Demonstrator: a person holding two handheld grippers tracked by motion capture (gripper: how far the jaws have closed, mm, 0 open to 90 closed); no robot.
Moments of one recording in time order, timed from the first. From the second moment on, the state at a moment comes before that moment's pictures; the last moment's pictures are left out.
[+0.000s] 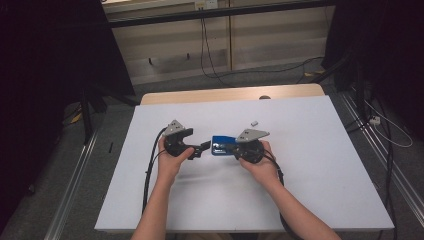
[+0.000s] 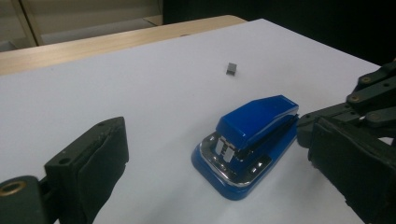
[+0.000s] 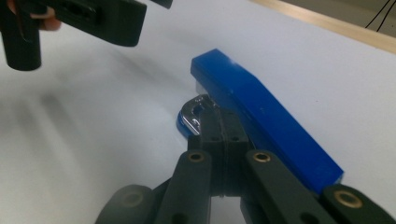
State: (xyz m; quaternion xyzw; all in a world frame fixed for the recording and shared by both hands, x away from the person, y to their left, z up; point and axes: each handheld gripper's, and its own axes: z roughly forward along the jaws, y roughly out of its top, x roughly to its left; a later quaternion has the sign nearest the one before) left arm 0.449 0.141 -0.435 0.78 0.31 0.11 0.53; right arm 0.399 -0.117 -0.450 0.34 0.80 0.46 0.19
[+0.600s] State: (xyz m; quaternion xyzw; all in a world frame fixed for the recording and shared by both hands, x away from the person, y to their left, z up) left arm 0.451 0.139 -0.442 0.82 0.30 0.13 0.48; right arm 0.410 -0.090 -0.461 0.30 0.83 0.40 0.23
